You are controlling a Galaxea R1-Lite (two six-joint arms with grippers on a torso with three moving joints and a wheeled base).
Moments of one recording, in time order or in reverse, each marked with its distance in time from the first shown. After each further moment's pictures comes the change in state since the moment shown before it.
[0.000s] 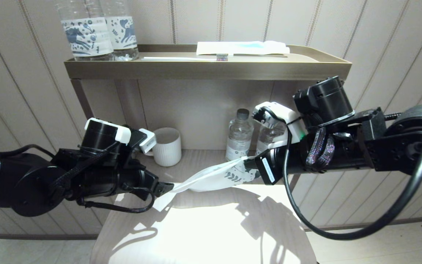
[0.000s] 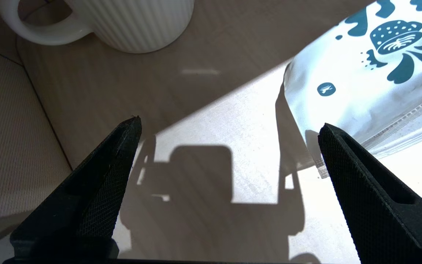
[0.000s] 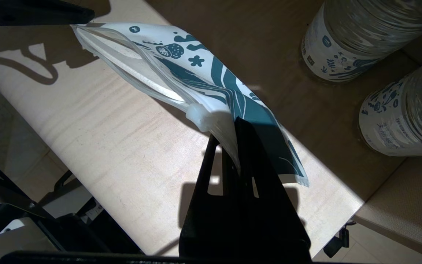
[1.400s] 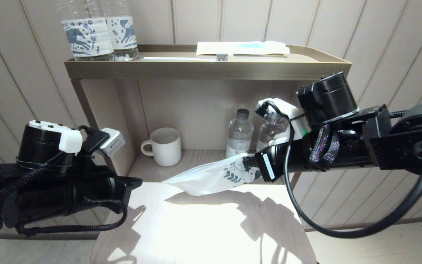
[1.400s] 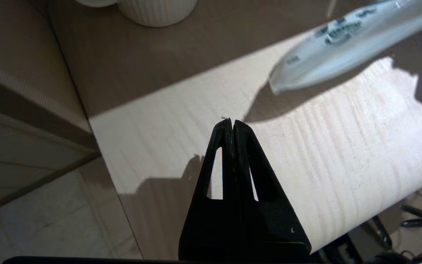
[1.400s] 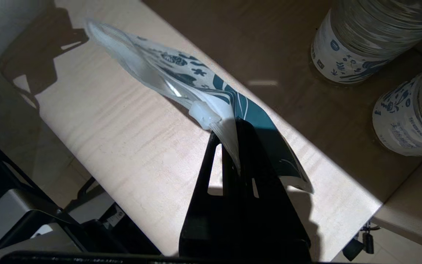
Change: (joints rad) left arm 0.030 -0.247 0.169 -0.004 -0.039 -0.121; right arm 0.003 -0.013 -0.007 -0.003 0.027 0.068
